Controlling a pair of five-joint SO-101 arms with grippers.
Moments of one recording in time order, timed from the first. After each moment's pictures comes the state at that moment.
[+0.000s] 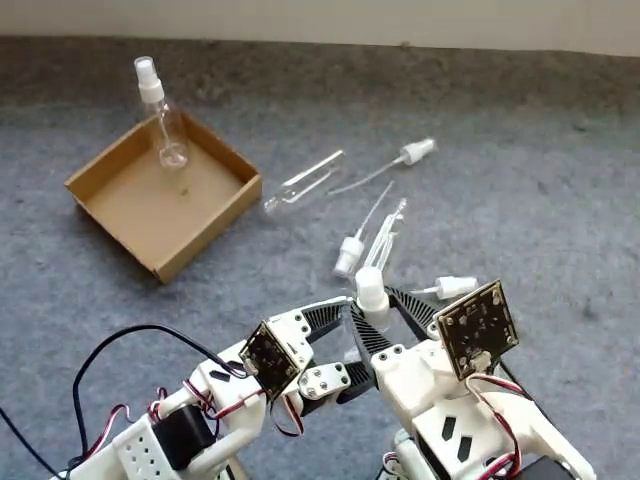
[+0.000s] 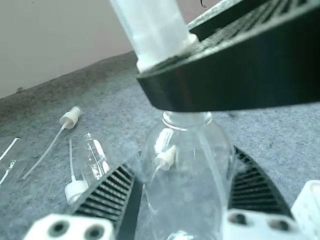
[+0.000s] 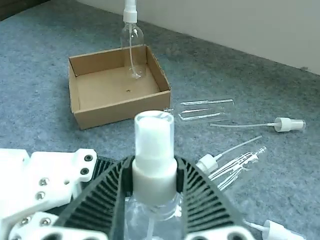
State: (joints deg) left arm 47.5 -103.6 95.9 24.8 7.2; right arm -33.8 -90.8 43.3 81.4 1.8
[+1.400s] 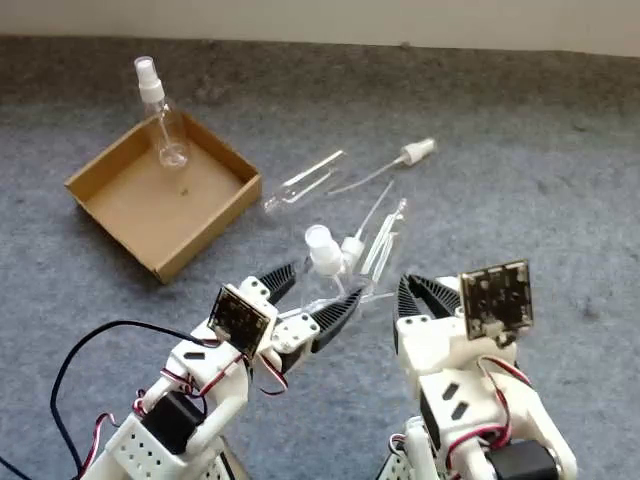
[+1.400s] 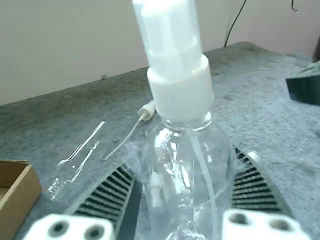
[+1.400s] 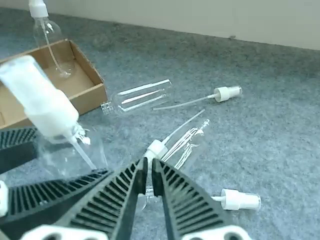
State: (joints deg) left arm 33.6 -103.6 95.9 24.9 7.2; right arm -17.0 -90.9 51.8 75.6 1.8
